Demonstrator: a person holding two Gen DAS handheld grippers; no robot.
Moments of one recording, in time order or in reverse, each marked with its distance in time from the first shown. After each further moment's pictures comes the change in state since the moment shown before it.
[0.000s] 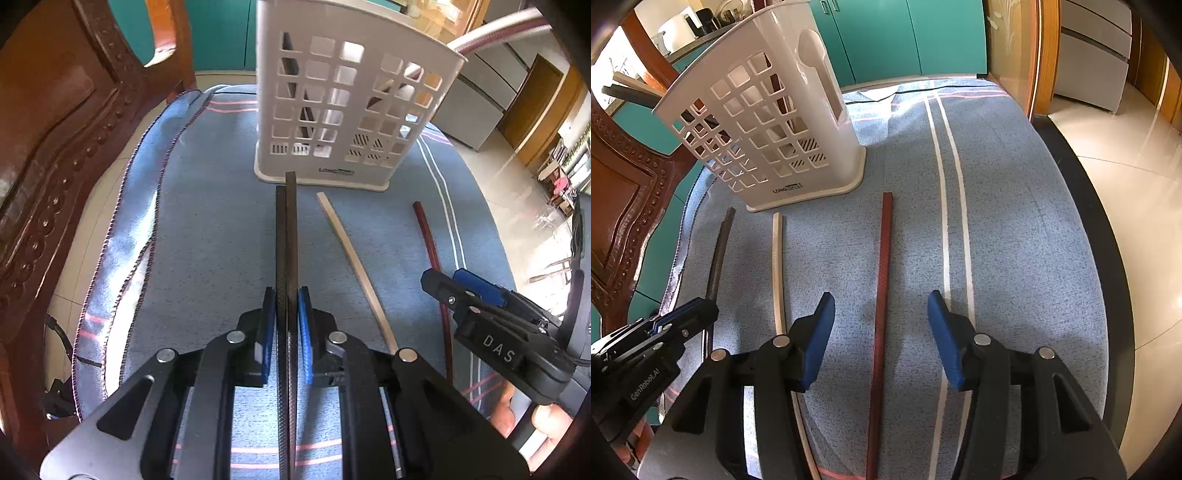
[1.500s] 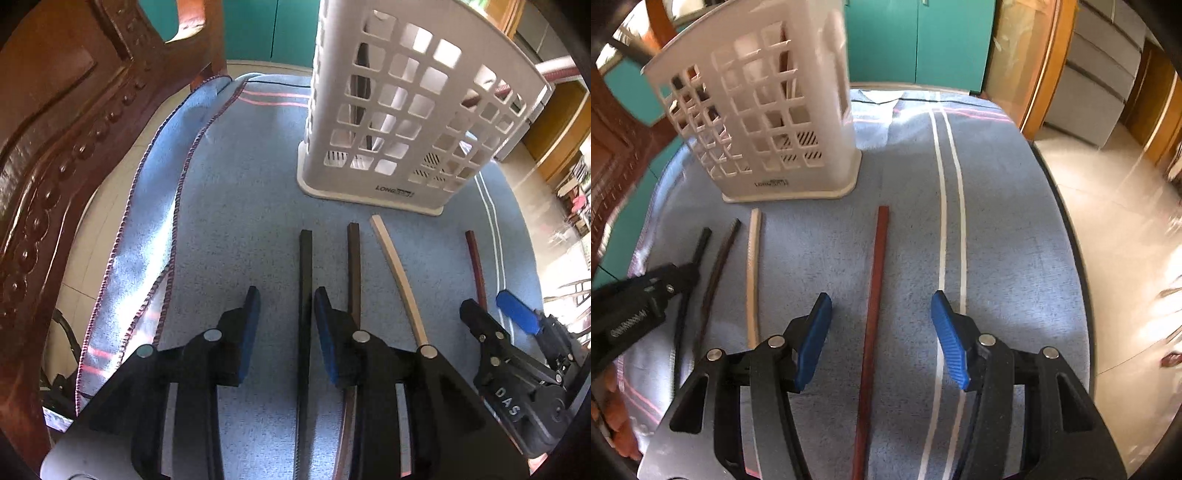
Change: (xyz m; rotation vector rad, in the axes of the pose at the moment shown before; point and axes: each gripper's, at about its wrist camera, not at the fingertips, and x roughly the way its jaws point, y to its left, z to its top) left arm 0.039 0.017 0.031 -0.055 0.033 0.084; right arm 0.017 0.023 0.006 -0.147 -0.022 -0.180
